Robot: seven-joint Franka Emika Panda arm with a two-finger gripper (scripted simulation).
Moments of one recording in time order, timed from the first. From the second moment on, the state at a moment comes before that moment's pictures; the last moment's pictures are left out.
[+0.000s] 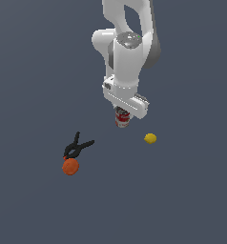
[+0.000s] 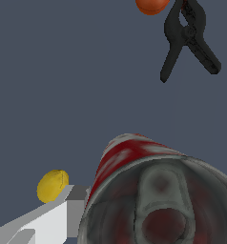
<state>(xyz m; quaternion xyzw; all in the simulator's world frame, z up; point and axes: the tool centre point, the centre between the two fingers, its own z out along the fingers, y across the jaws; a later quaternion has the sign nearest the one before) -0.076 0.044 0.201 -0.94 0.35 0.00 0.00</state>
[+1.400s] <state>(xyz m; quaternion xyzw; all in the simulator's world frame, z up) -0.058 -0.066 0.407 -0.94 0.35 0.00 0.00</state>
